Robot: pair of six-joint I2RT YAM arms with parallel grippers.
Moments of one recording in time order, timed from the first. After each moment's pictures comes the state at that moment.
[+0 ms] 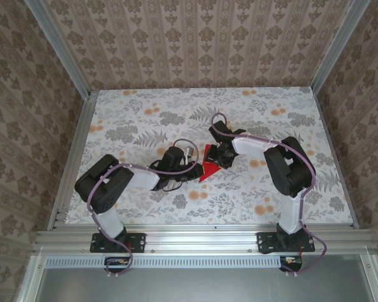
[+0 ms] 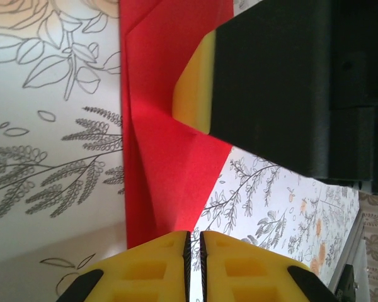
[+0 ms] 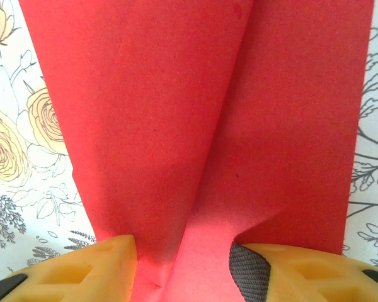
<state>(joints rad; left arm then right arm) -0.77 1.75 0.65 0.47 0.40 -0.89 0.50 1.96 1.23 -0.58 -0.14 0.86</state>
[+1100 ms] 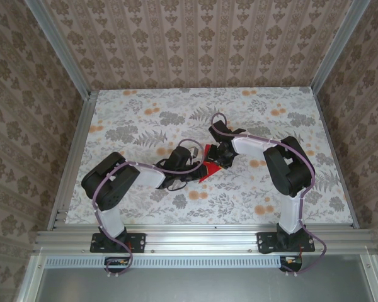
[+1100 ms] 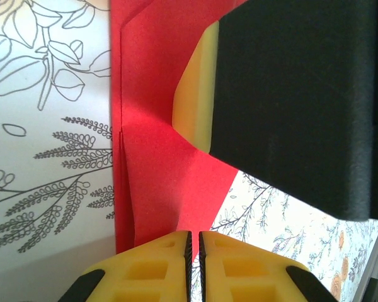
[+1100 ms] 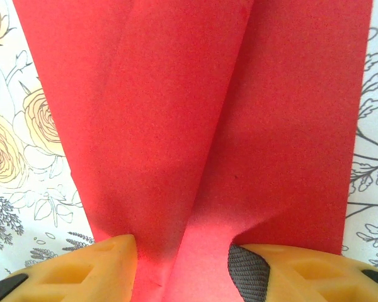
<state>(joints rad) -0.81 1.80 0.72 0.40 0.33 -0.88 0.50 1.97 1.23 -0.58 -0.14 0.86</state>
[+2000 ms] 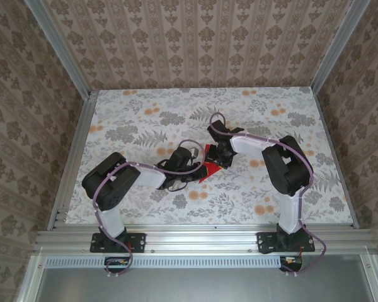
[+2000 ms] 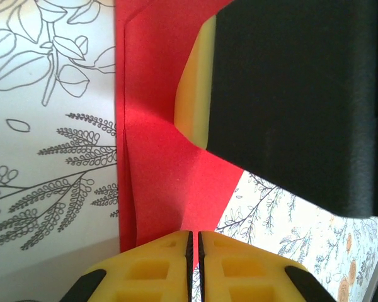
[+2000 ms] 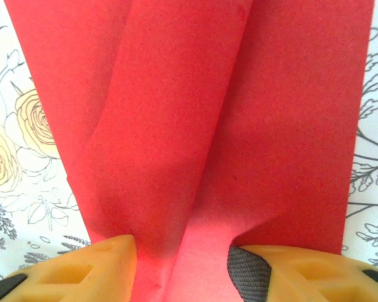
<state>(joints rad) -0.82 1.81 0.72 0.39 0.31 -0.88 0.51 1.99 1.26 -0.62 -0.12 0.86</state>
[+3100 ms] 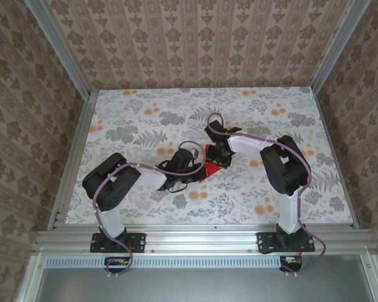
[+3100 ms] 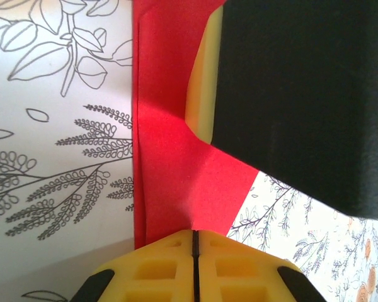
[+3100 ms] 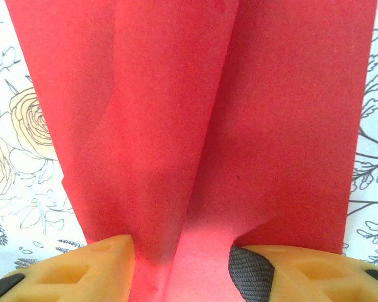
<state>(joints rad) -0.84 1.80 0.72 0.37 0.25 -0.87 0.53 2.00 1.29 -0.65 -0.08 0.86</state>
